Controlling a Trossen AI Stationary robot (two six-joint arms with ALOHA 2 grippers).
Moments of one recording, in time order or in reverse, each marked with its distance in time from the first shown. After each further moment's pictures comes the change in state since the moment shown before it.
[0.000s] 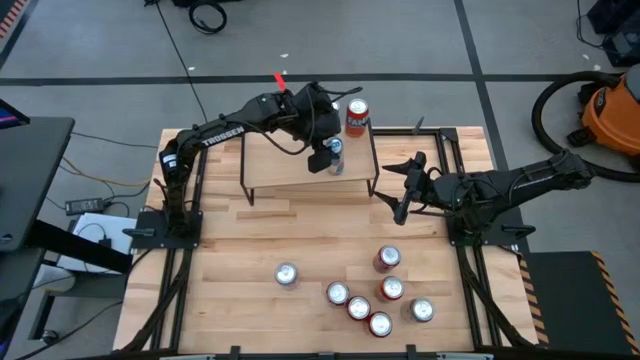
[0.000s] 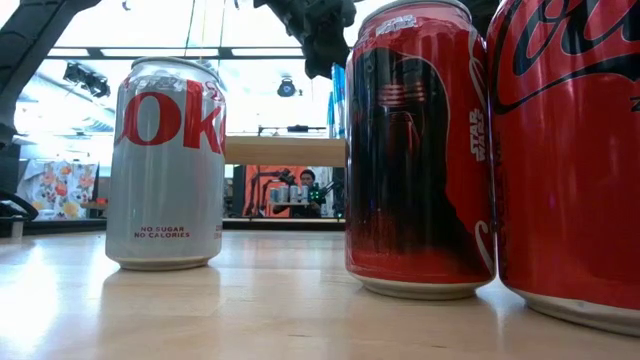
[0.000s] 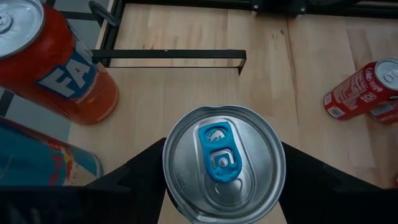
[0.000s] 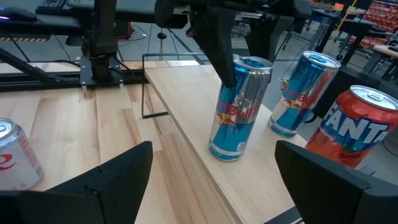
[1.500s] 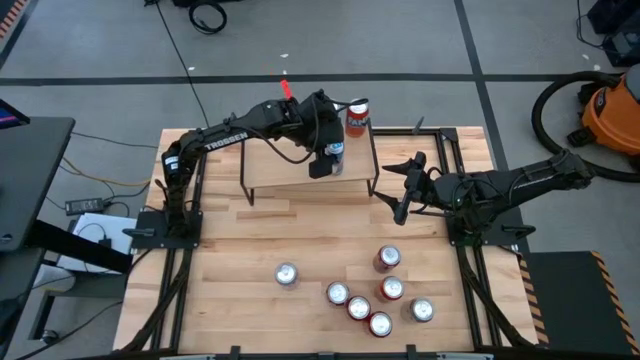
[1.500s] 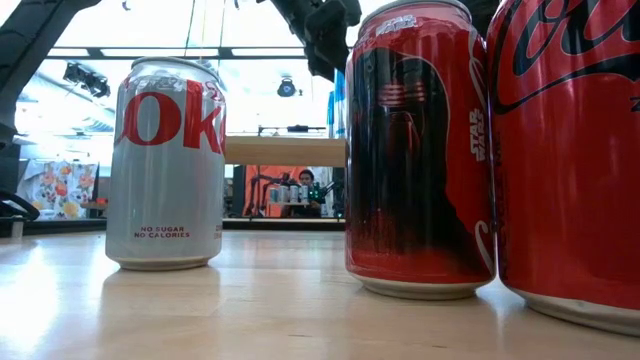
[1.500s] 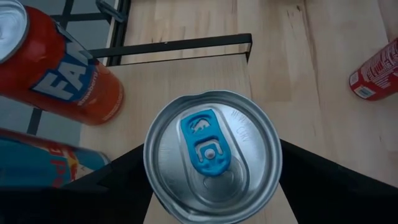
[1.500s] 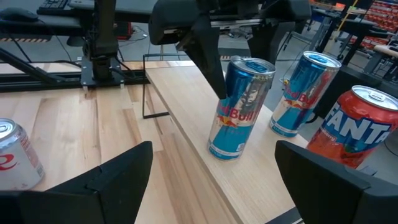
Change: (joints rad) left arm -0.045 0.005 -0.003 -0.003 -0.126 0.070; right arm 0.000 0.000 0.000 0.001 -0.003 0.001
